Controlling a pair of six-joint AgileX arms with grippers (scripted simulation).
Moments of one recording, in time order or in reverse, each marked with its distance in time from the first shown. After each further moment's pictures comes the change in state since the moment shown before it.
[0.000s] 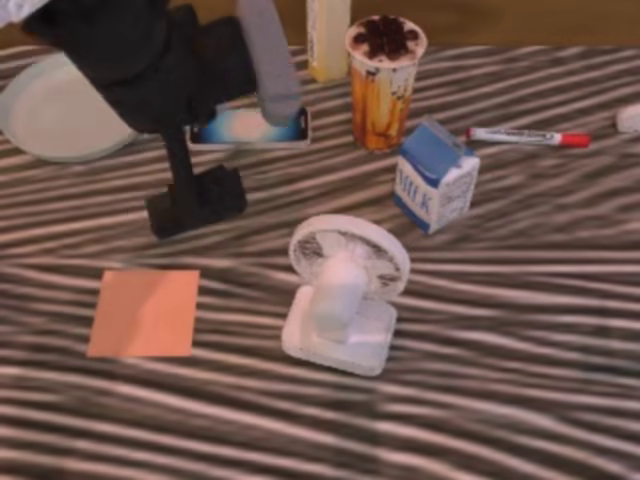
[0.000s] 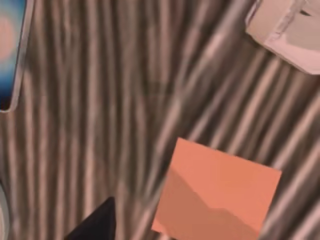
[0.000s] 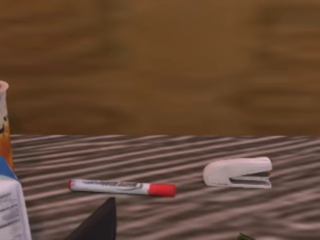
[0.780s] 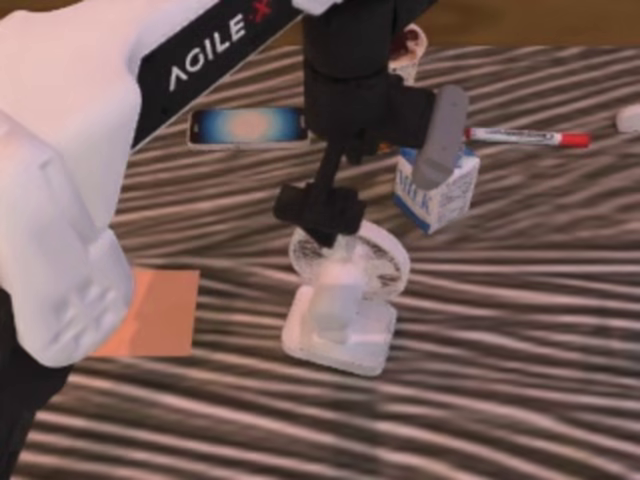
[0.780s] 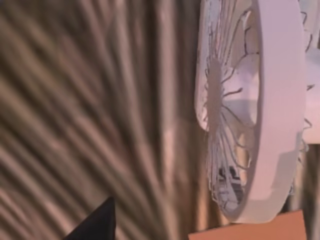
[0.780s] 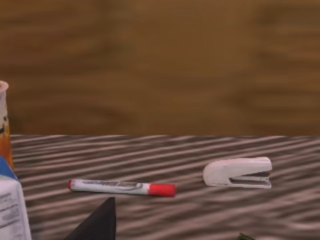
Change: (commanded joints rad) left arm -0.195 0.658 0.754 -0.432 -0.013 0.334; right arm 0.000 0.000 0.000 0.000 0.000 0.000
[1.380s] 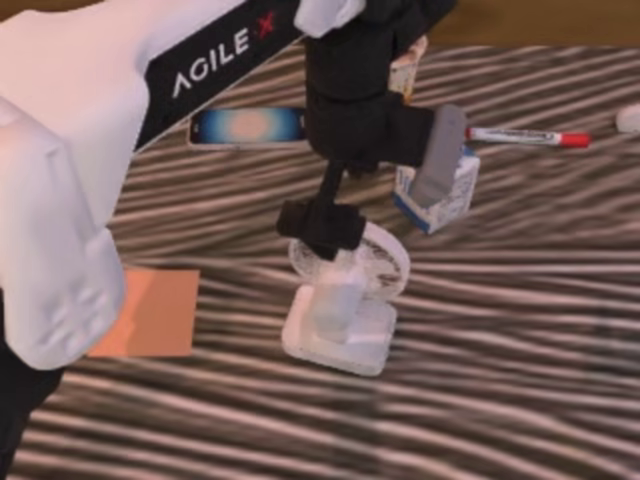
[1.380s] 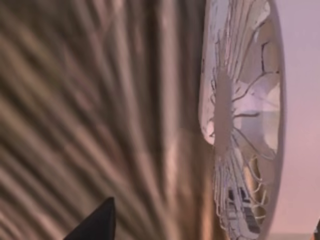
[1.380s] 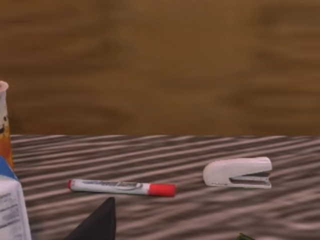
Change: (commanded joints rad) left arm 0.002 -0.024 -0.119 0.097 0.000 0.001; right arm 0.000 0.000 0.000 0.000 0.000 0.000
